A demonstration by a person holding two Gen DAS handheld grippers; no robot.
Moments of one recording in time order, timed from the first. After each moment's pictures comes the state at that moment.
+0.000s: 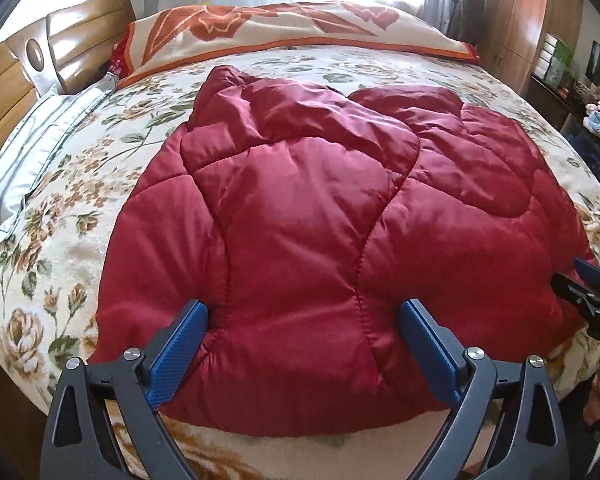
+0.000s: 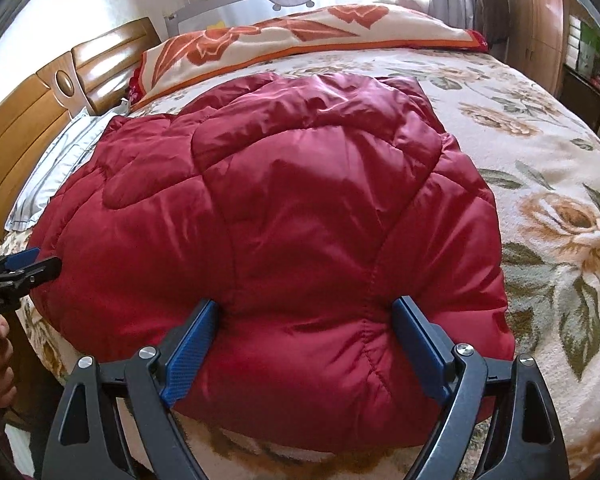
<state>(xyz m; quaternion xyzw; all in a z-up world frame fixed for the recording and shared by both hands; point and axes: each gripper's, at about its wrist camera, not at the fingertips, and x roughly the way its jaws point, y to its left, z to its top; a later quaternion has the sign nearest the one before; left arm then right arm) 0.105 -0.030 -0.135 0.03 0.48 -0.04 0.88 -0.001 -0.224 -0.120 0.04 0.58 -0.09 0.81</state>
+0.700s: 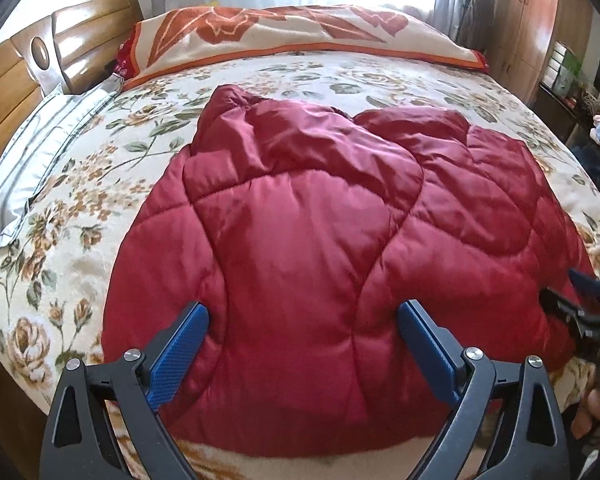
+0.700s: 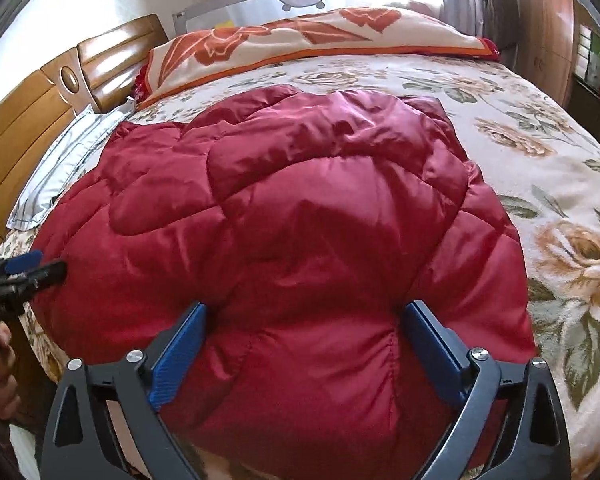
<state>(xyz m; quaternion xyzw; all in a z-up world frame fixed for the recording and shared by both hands) 0.126 -0.033 -0.118 0.02 0.48 -0.04 0.88 0.029 -0.219 -0.121 0.04 0.59 -0.08 0.80</state>
